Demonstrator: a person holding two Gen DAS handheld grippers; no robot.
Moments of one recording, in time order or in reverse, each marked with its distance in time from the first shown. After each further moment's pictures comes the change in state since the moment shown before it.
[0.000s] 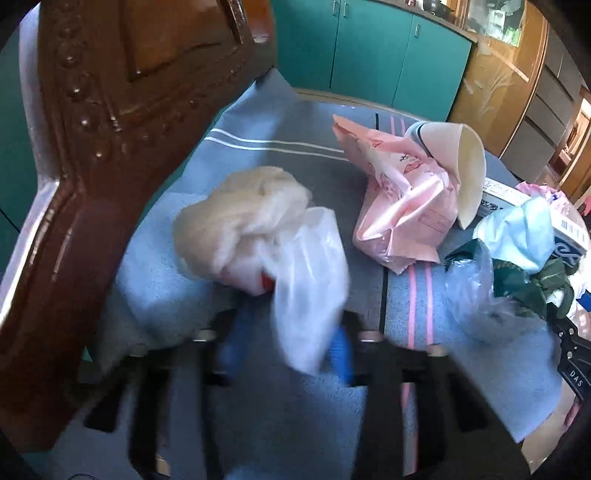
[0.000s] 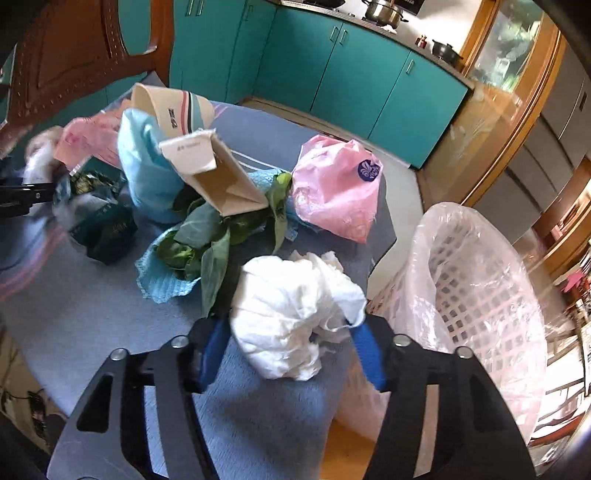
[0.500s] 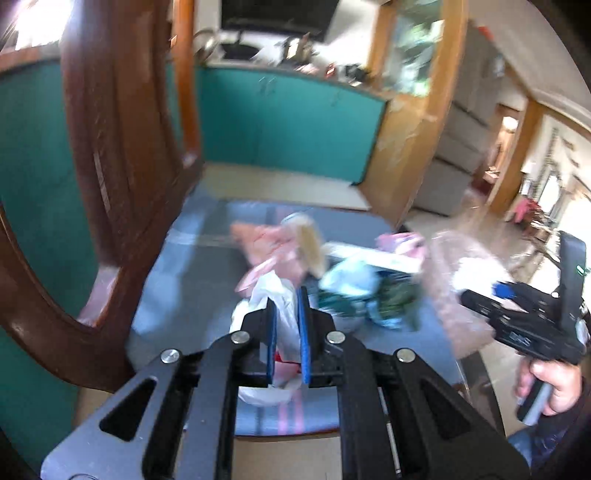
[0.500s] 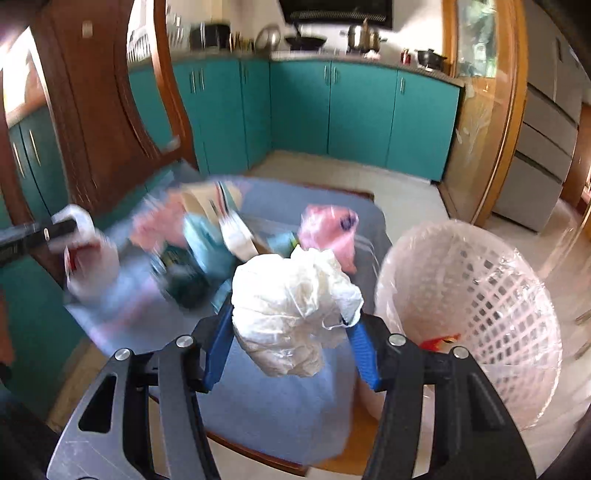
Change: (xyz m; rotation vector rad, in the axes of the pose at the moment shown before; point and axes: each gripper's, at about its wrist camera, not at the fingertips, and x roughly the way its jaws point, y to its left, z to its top) left arm -0.144 -0.024 -0.024 0.113 -0.314 -0.282; right arm -0.095 -0.033 -0.006 0.212 -0.241 0.217
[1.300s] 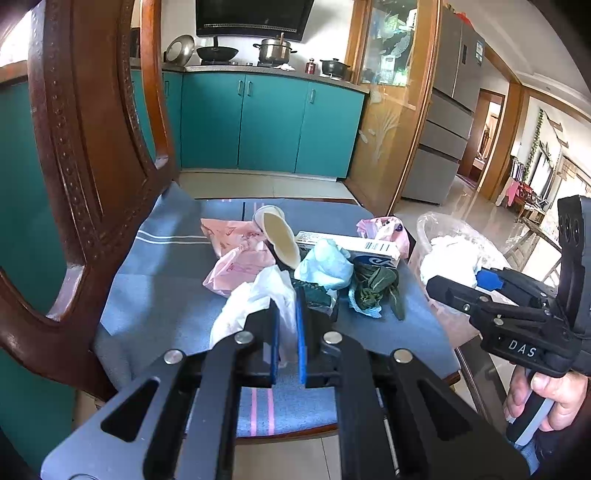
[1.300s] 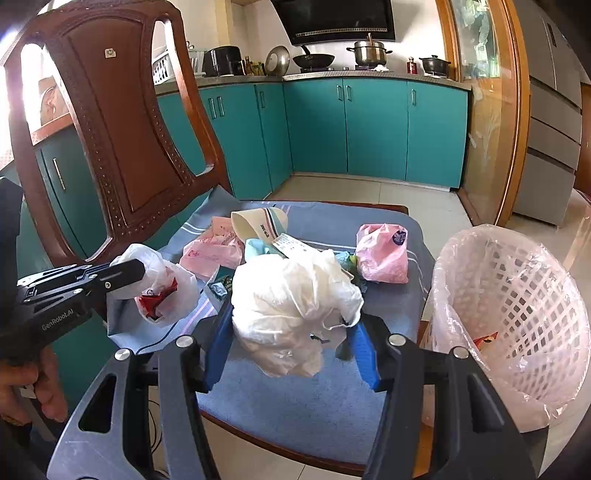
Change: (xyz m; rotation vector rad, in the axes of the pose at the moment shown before) left arm 0.005 -0.025 -0.017 0.055 0.008 -0.010; right arm 0.002 0.038 -0.004 0.020 -0.028 0.064
